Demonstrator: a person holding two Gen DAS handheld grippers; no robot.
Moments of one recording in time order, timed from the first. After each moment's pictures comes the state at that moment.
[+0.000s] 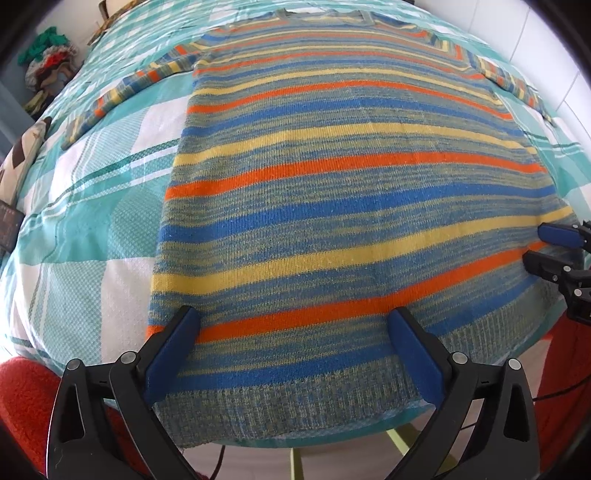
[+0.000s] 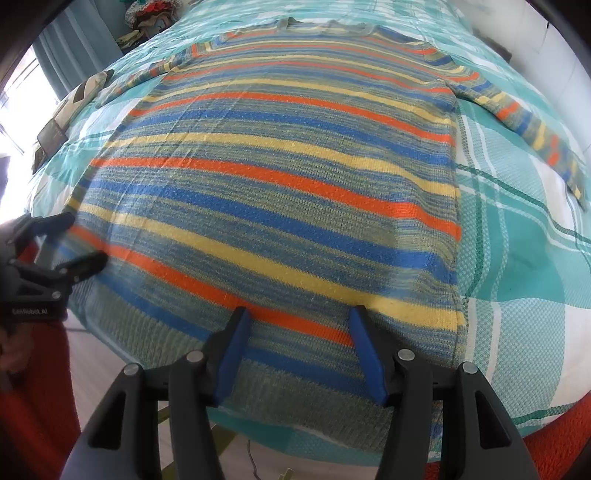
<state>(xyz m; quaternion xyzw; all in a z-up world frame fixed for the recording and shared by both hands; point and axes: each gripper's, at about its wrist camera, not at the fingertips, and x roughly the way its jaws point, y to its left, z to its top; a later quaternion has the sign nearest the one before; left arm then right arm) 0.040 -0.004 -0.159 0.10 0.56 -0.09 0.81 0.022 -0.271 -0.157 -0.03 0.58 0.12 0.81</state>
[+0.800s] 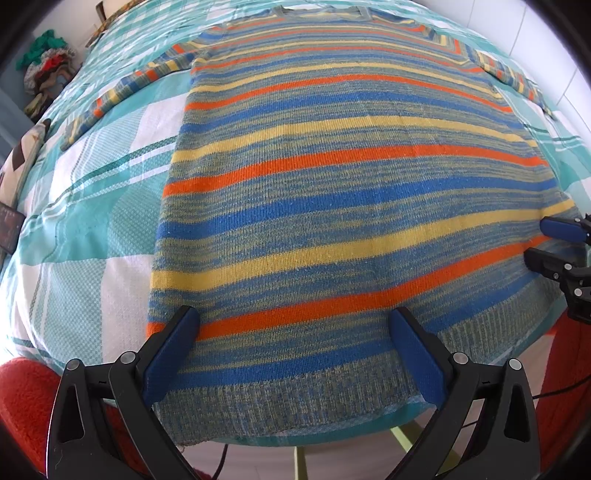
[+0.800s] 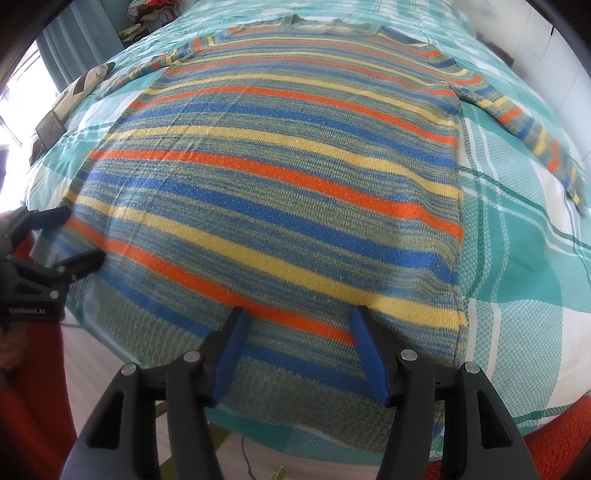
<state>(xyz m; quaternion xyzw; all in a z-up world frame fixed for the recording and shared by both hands) 0.036 -0.007 -0.161 0.11 0.57 -0.09 0.81 0.021 -0.266 -0.159 -0.05 0.58 0.11 0.81</state>
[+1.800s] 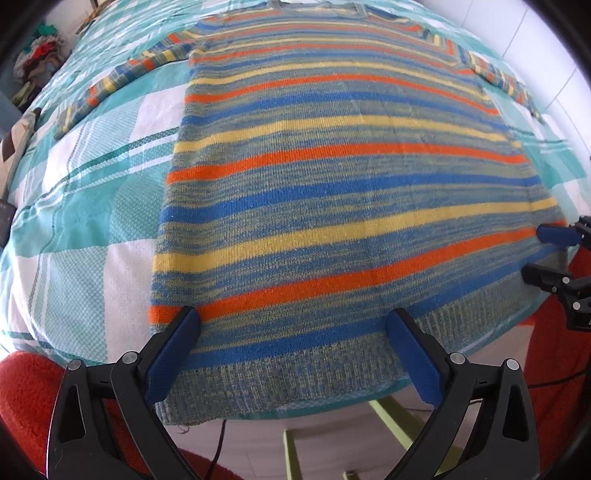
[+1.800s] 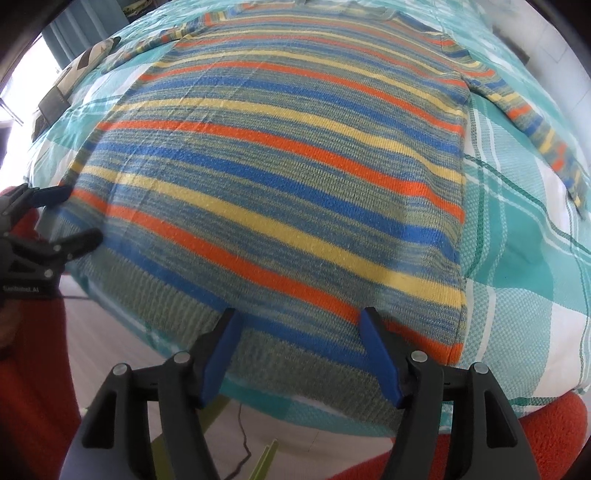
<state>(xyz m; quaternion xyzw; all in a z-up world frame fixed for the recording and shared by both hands) 0.029 0.005 -0.140 0.06 0.59 -0.12 0.79 0.013 -0.274 -0.139 -0.06 0.62 0.15 0.77</state>
